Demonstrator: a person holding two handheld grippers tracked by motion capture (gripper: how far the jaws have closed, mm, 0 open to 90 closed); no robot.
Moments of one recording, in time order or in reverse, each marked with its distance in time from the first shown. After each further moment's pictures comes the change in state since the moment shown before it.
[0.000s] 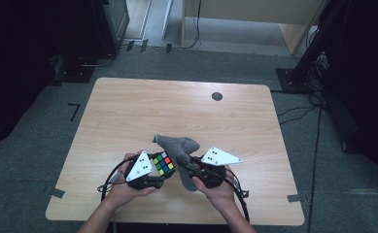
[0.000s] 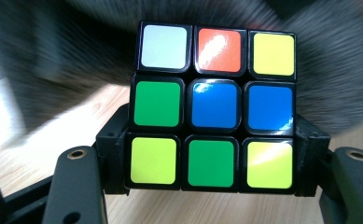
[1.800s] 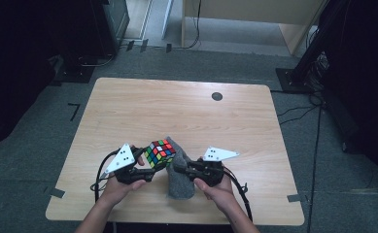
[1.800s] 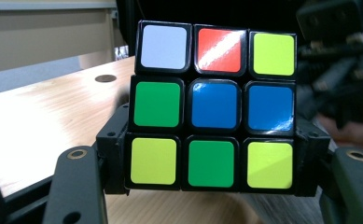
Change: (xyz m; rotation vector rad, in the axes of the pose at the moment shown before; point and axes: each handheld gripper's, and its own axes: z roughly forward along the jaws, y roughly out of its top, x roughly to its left) left arm 0.028 0.000 -0.025 -0.193 -0.017 -0.200; right arm -0.029 -0.028 0.017 0.074 0.235 0.115
